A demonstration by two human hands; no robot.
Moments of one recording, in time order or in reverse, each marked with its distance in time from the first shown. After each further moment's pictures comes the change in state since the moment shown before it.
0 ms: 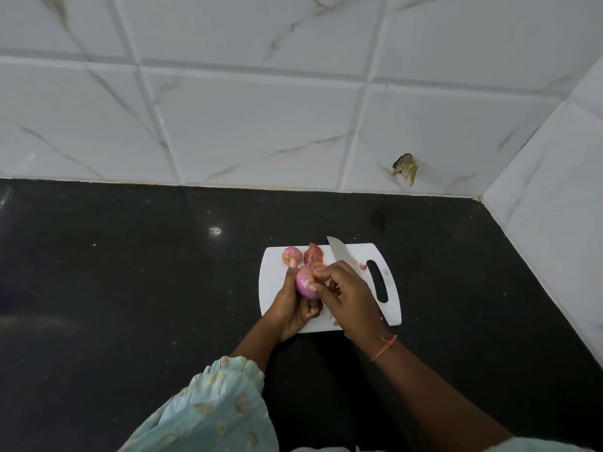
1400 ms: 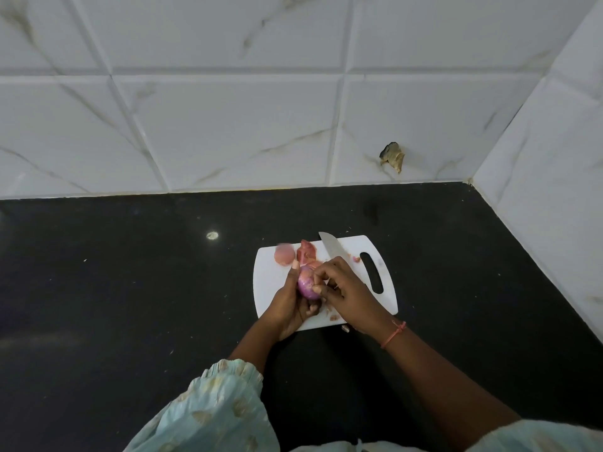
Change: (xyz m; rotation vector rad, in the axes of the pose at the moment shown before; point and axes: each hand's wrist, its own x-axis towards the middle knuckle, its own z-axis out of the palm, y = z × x) left_hand 0.005 -0.006 0.000 0.110 -0.019 0.009; right_hand -0.002 0.016 -0.012 0.192 -0.214 0.097
